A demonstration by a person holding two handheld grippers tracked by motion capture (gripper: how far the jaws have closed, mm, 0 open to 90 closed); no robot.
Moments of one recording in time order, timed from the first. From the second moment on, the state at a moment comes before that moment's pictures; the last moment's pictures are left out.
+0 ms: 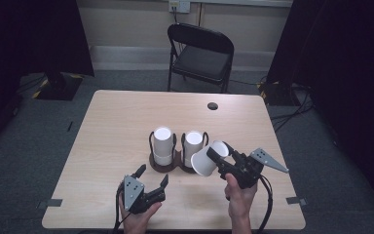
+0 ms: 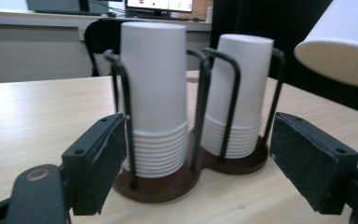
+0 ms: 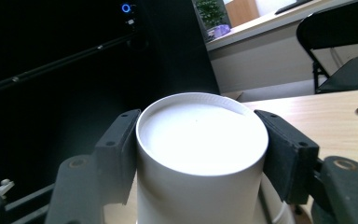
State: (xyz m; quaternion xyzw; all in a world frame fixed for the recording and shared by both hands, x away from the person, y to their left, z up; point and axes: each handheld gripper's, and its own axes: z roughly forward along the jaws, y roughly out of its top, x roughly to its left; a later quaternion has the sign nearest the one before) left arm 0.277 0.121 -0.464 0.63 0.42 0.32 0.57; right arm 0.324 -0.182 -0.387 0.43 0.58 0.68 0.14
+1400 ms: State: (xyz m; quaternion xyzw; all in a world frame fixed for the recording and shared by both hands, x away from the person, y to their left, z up) left arm 0.271 0.068 -0.447 0.64 0.27 0.35 0.63; right arm 0.329 -0.157 -0.406 0.44 0.58 0.68 -0.10
